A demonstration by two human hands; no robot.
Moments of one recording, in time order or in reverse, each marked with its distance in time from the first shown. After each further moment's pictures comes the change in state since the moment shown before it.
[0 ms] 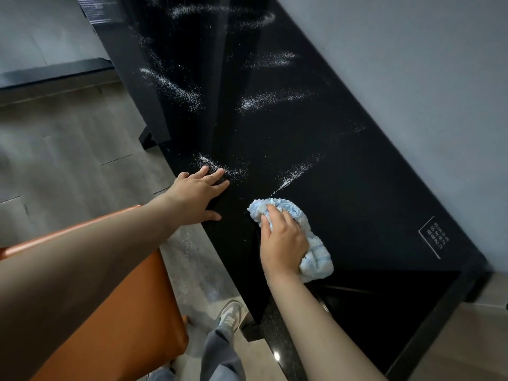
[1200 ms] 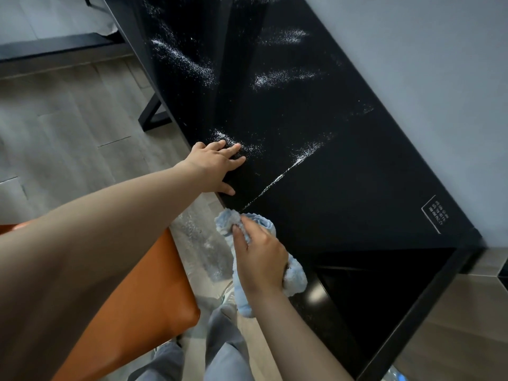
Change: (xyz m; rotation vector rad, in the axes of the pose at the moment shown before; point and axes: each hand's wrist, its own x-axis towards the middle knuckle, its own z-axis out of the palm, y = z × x) left_hand -0.002 -0.010 -0.003 0.048 -0.001 0.026; right_hand -0.088 -0.063 -0.022 0.196 -0.279 0.027
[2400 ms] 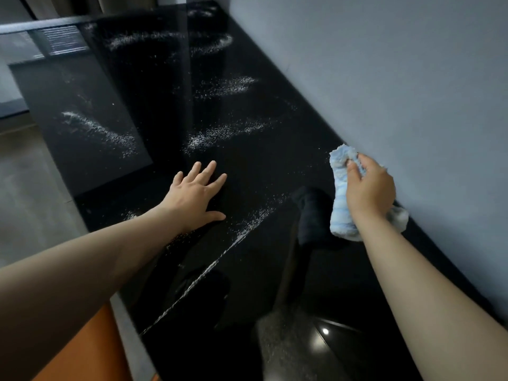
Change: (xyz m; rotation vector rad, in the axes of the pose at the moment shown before) left_hand 0.145 0.043 -0.068 -0.218 0.095 -0.106; right_hand 0.334 0.207 -0.175 -0.052 0.494 0.144
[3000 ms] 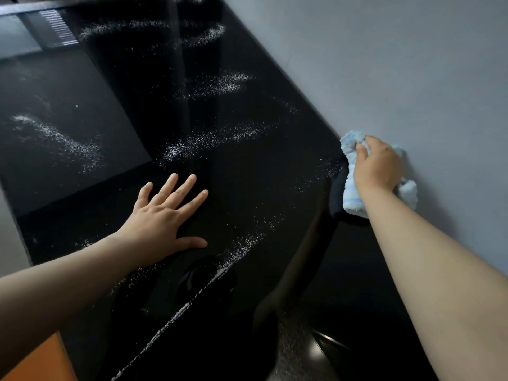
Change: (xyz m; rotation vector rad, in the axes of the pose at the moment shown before) left_hand 0.017 -0.019 0.022 0.078 0.024 -0.021; right_hand 0.118 0.038 0.075 -0.143 -0.042 -0.084
